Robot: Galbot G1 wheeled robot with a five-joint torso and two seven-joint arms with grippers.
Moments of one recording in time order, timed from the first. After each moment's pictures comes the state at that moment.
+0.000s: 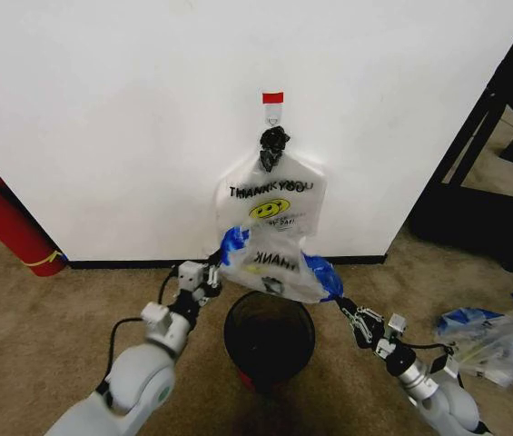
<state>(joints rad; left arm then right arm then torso) 1.37 -1.00 -0.27 -2.15 -0.44 -0.05 -0.20 -1.41 1.08 0.52 1.65 0.83 0.45 -0.94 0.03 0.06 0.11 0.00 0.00</state>
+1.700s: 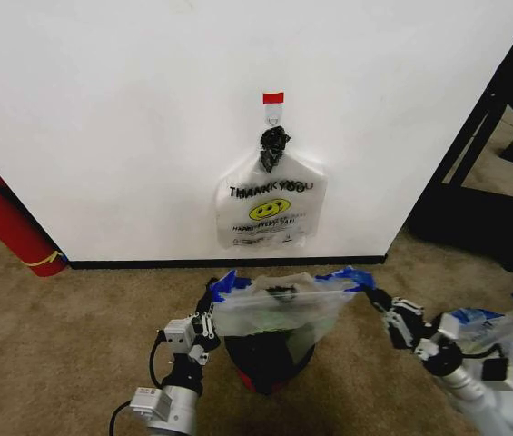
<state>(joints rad) 1.66 -1.27 -0.19 -2.21 -0.27 -0.18 -0.24 -1.46 1.06 0.76 1.77 1.02 0.41 -1.24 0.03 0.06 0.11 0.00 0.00</state>
